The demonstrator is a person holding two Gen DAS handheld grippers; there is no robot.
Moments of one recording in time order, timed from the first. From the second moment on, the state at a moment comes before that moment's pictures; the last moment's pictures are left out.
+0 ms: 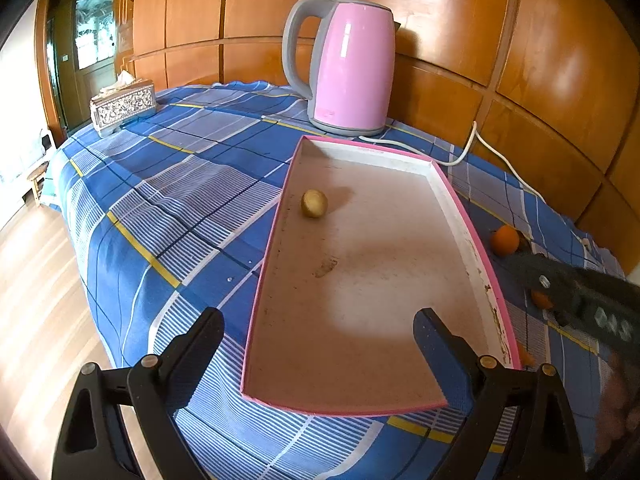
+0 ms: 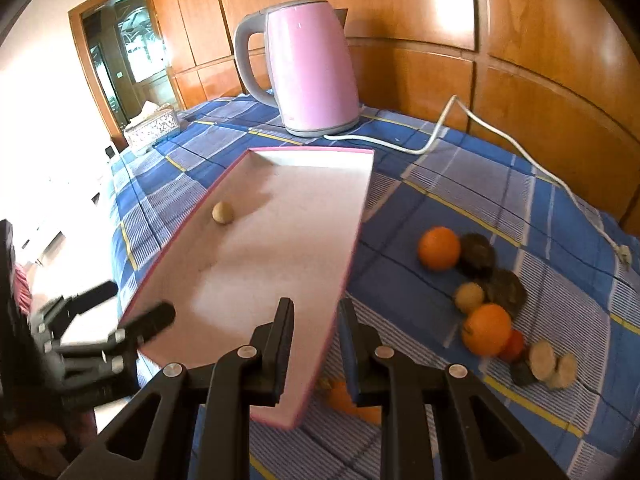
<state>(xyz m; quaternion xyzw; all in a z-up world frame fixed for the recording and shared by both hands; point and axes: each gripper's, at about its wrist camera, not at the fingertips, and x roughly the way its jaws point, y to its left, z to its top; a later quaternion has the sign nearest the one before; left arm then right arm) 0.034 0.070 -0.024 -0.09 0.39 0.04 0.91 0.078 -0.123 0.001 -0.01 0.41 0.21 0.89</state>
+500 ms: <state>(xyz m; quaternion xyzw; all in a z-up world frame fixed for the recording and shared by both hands) 0.040 0.083 -0.026 -0.10 0.39 0.06 0.91 0.126 -0.087 -0.009 0.01 0.43 0.21 0.88</state>
